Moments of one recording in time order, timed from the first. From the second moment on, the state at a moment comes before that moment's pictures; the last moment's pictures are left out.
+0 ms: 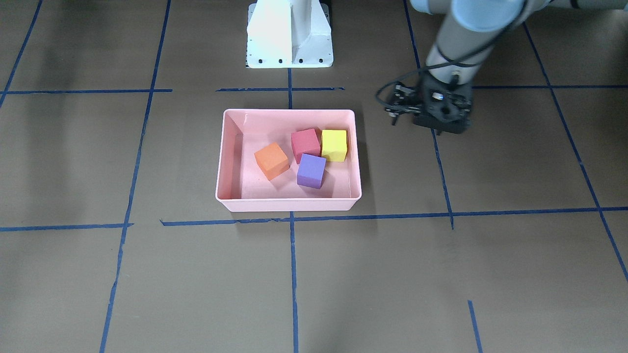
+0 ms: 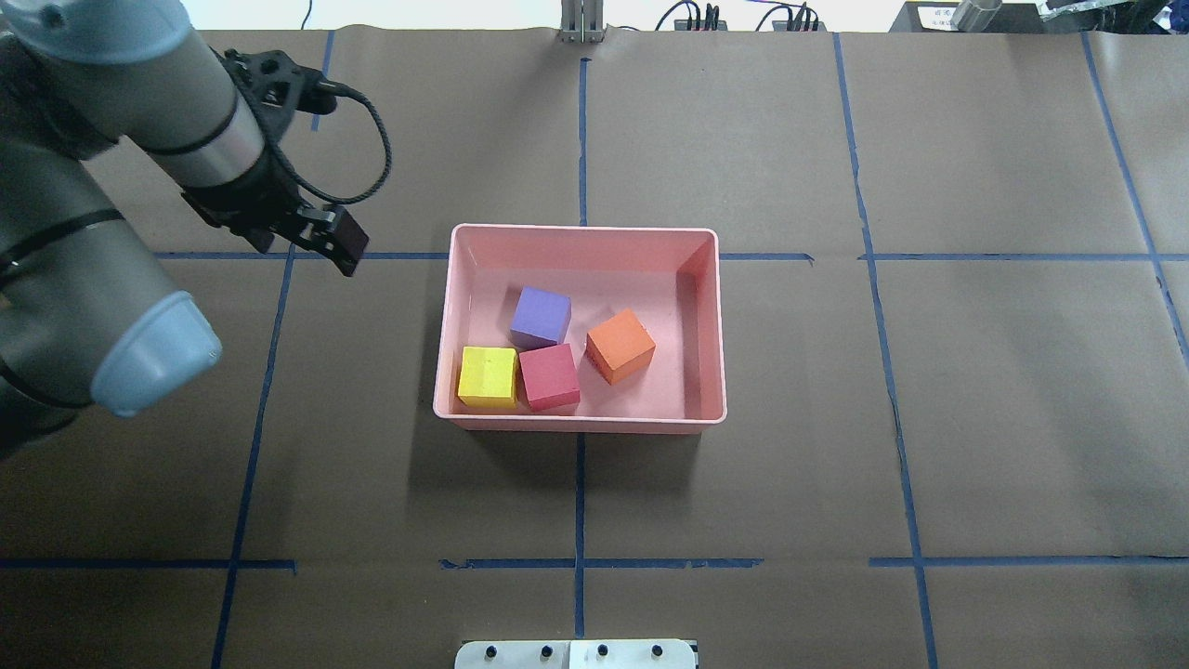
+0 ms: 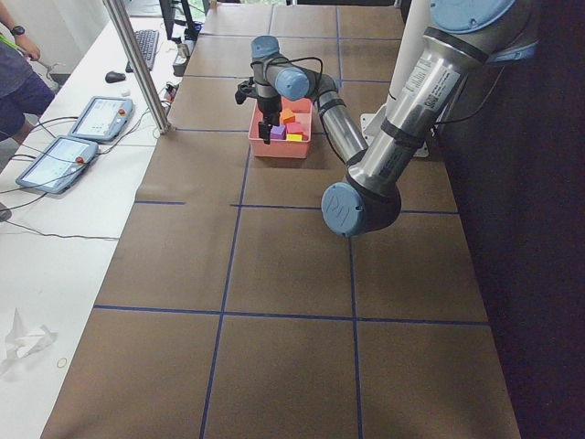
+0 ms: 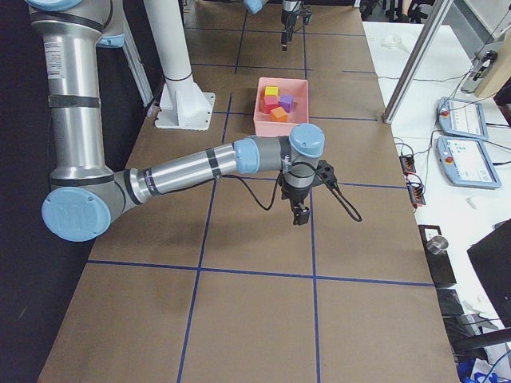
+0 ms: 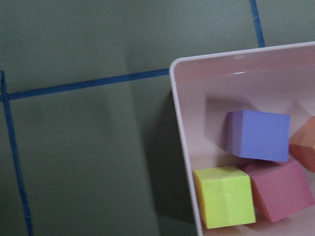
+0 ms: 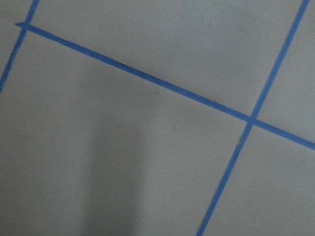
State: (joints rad) left arm -0.92 -2.06 -1.95 -1.27 -2.17 -0.52; right arm 1.48 -1.61 1.87 -1.77 2.34 -0.27
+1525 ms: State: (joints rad) left arm -1.54 -1.42 -1.82 -1.36 -2.30 0.28; right arm 1.59 -1.75 1.88 -1.76 2.35 -0.27
